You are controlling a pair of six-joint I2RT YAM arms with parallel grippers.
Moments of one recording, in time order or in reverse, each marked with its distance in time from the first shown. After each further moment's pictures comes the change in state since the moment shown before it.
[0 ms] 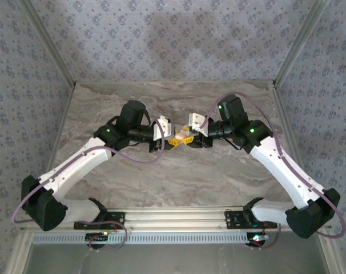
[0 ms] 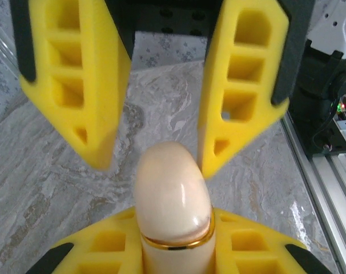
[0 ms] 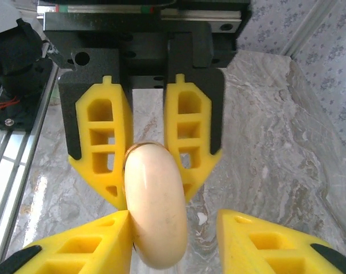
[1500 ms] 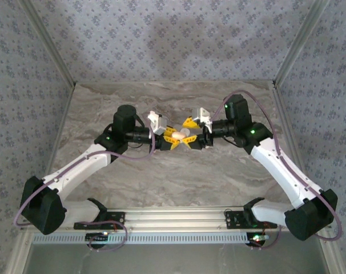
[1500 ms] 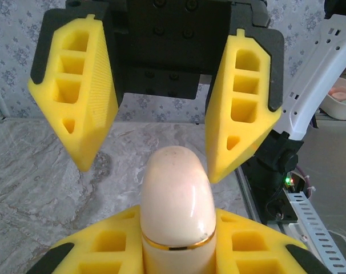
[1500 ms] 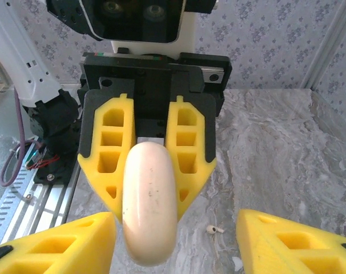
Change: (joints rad) left arm 0.067 -0.034 -0.215 0.501 0.246 -0.420; right arm -0.083 -0.010 -0.112 0.217 -0.272 0.208
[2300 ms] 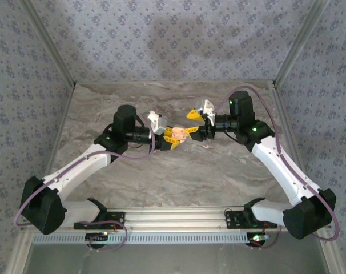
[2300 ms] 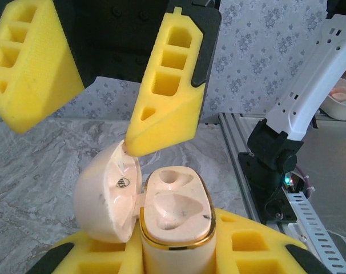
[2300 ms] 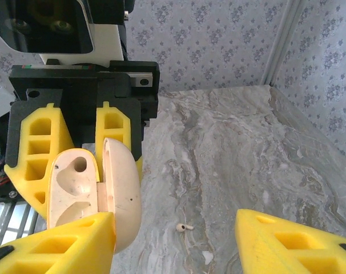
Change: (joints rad) left arm -0.001 -0.001 0.000 -0.004 -0.003 -0.004; right arm -0.053 0.013 0.000 0.089 0.061 0.082
